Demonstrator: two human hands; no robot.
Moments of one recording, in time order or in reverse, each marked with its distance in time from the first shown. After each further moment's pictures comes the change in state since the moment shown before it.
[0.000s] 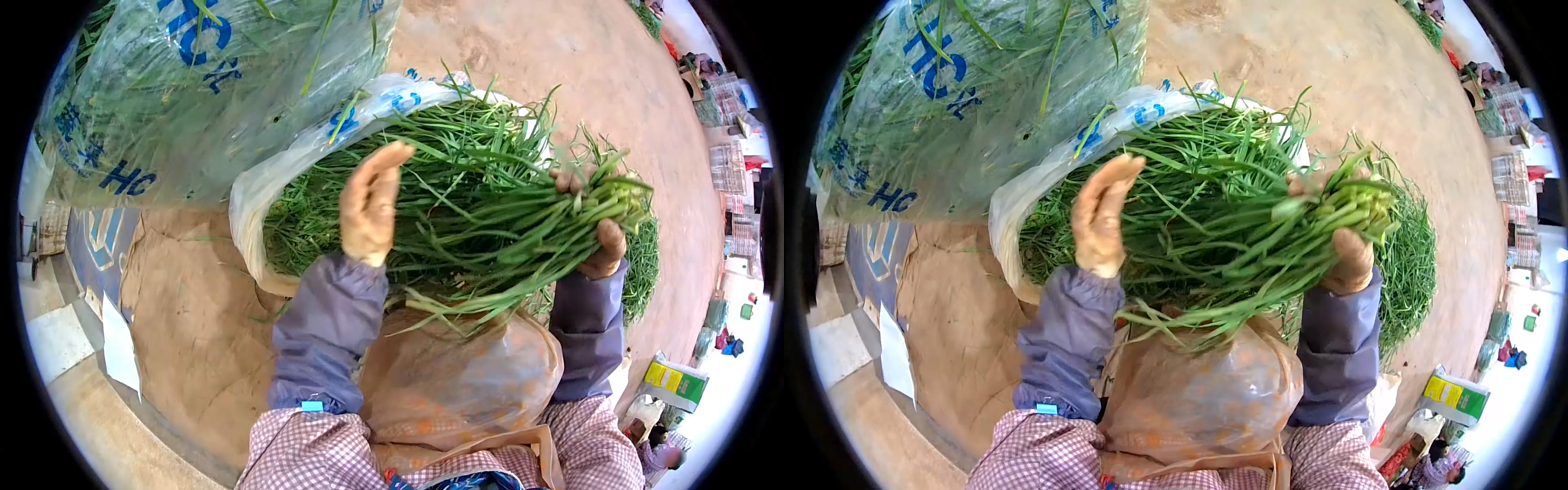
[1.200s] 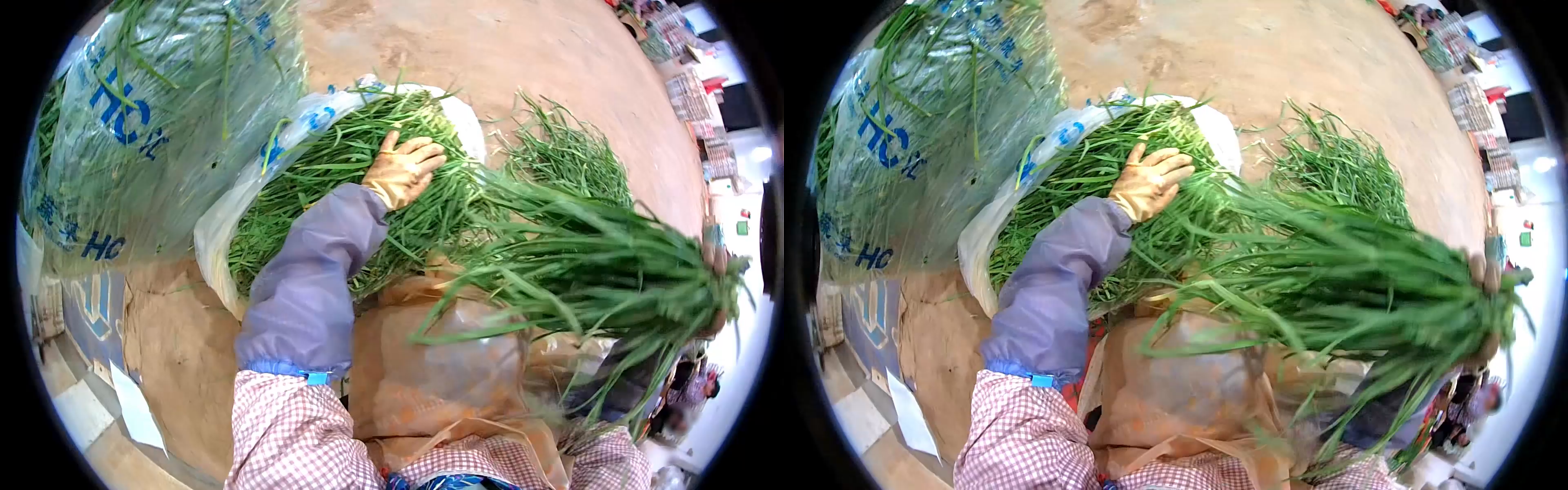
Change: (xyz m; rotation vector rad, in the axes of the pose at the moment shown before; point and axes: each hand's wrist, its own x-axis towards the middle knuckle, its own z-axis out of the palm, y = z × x) left_hand 0.035 -0.095 0.091 0.983 -0.959 0.376; right_hand -0.143 -0.243 -0.030 -0.285 0.053 -0.362
